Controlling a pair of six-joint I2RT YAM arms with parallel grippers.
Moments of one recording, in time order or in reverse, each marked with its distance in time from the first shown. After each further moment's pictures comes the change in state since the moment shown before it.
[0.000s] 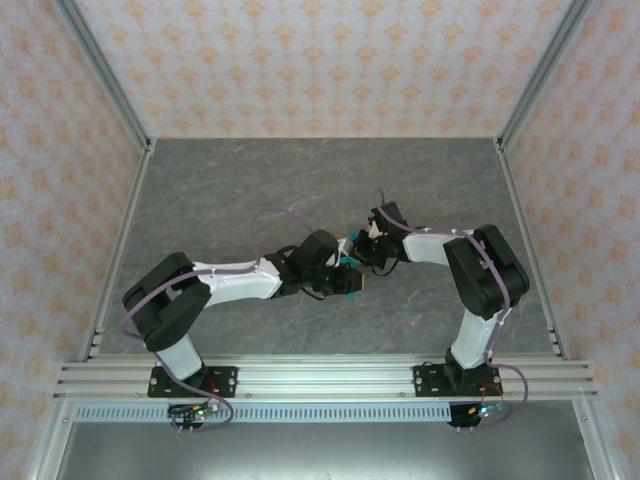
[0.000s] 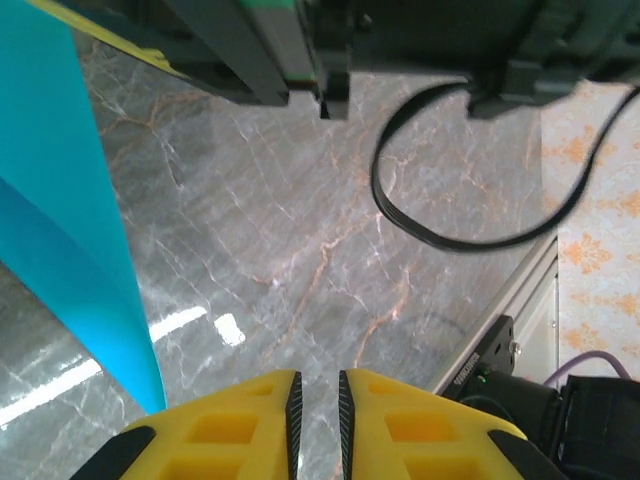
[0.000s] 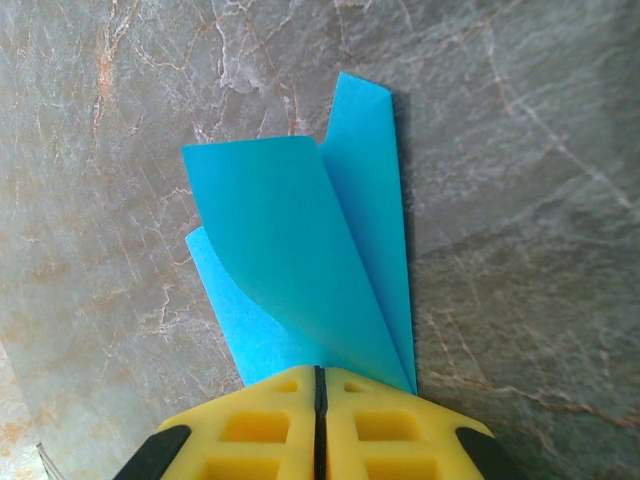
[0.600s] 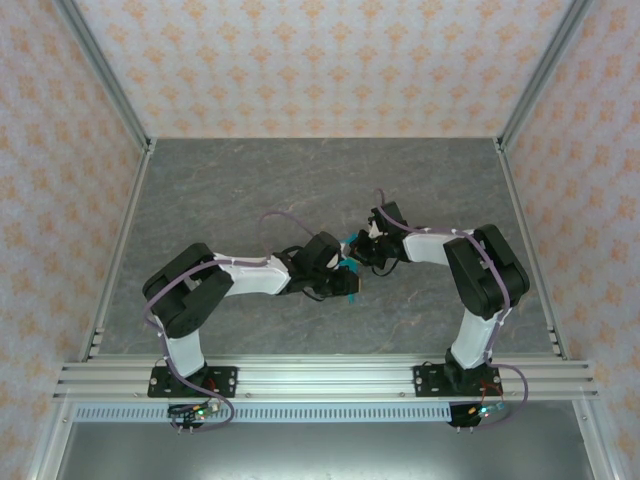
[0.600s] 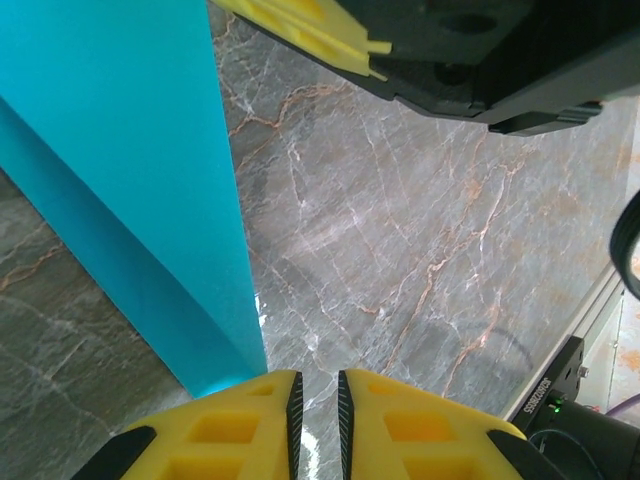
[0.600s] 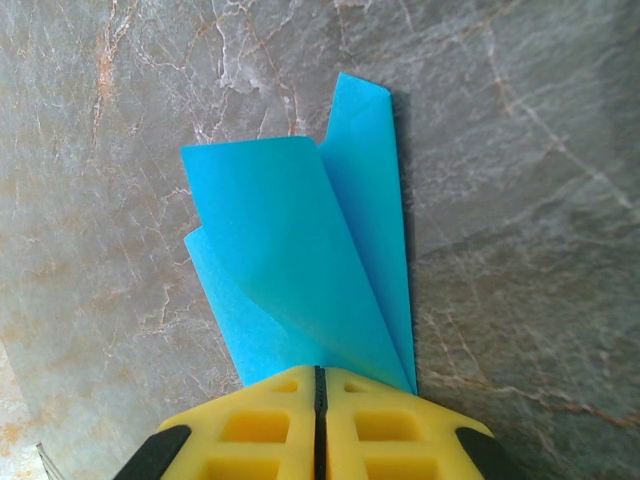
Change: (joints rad) left arm 0.024 0.112 0.016 -0.009 0.006 0.020; right arm 0.000 0.000 0.000 0.000 0.000 0.000
